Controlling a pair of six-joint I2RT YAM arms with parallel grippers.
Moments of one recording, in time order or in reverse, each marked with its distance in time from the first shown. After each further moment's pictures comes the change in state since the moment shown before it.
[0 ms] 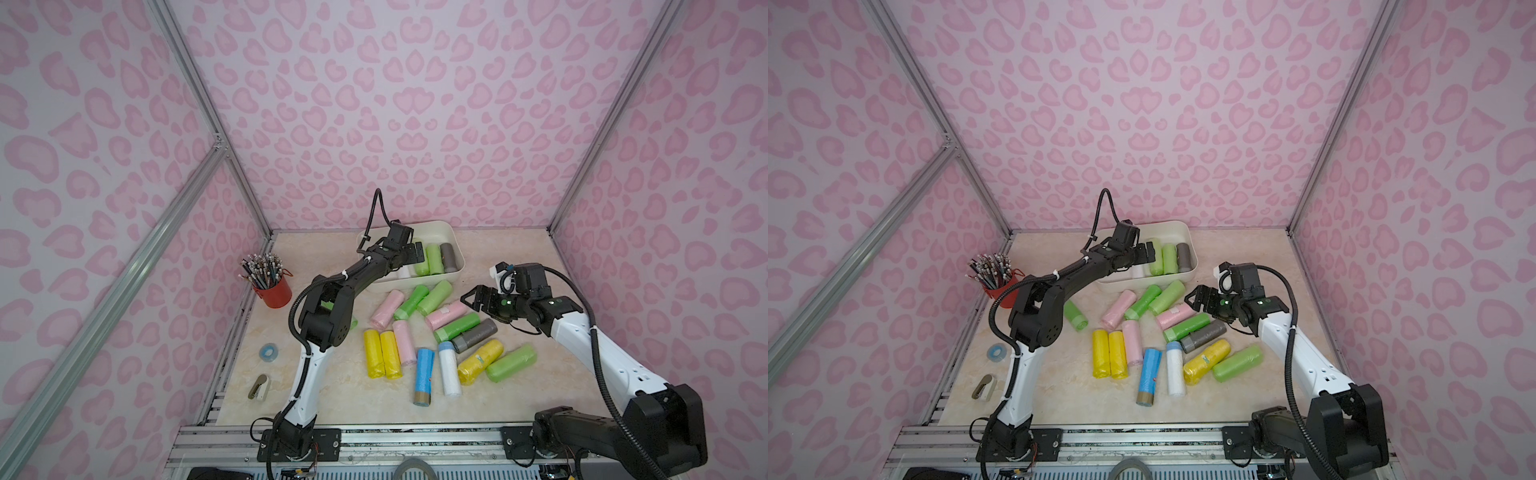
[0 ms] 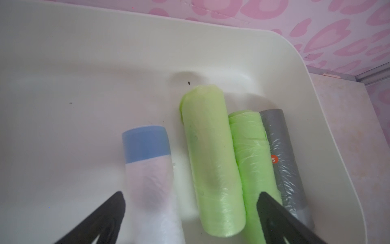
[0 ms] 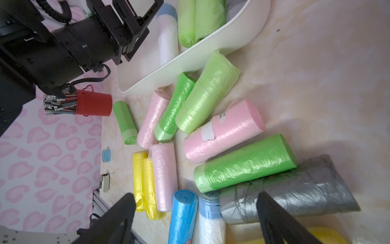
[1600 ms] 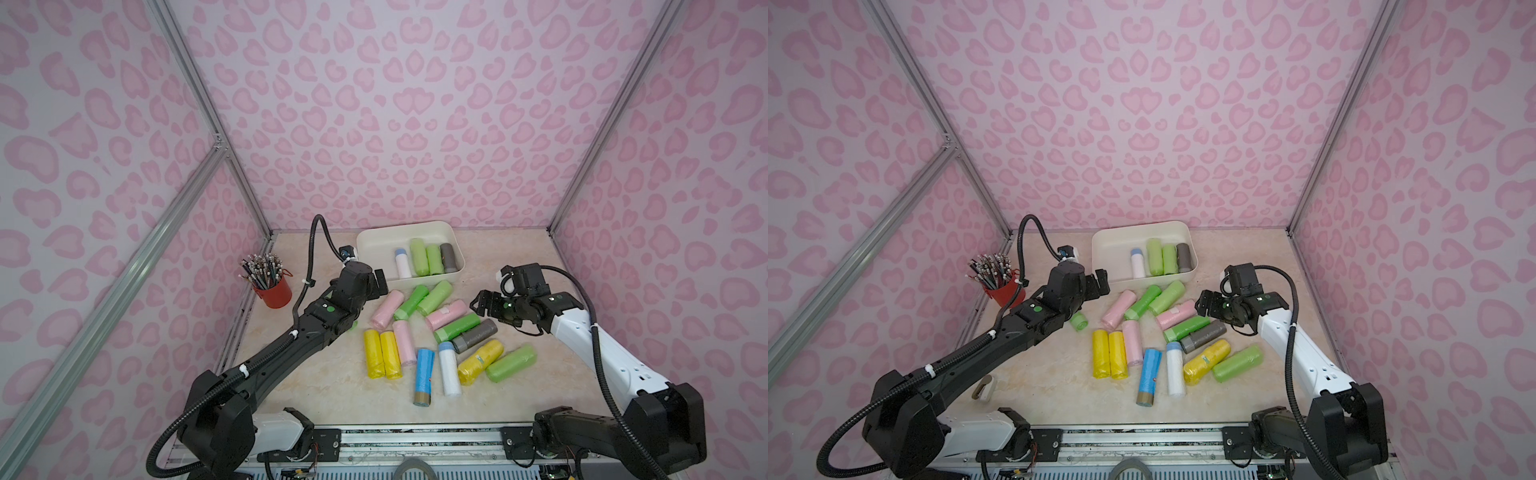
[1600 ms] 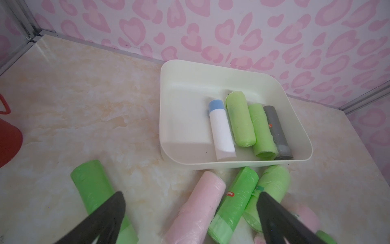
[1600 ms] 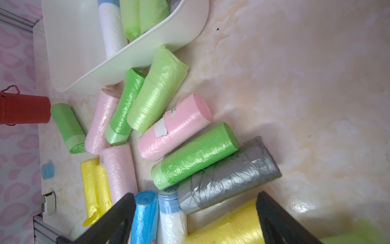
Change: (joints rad) left arm -0.072 -1.001 -0.932 0.109 -0.332 -0.022; right arm 0.016 0.008 0.050 -0.186 0.241 -0.069
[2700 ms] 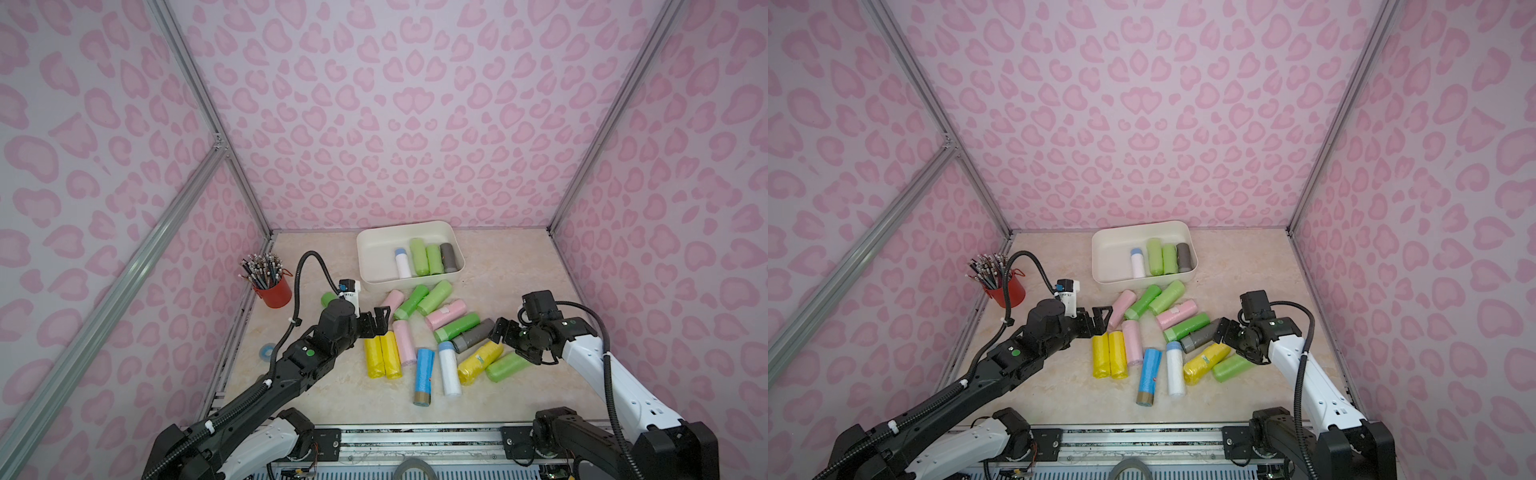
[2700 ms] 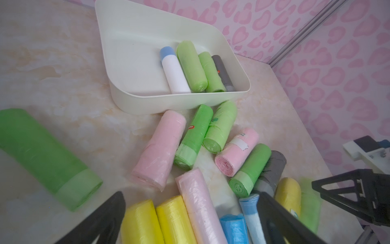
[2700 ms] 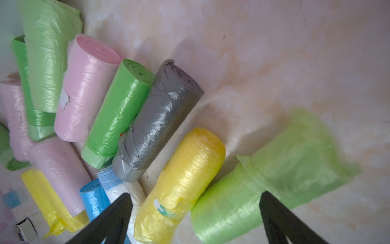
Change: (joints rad) left arm -0.039 -0.314 -0.345 0.109 0.335 -0.004; right arm -0.097 -0.191 -0.225 -0.166 0.057 0.150
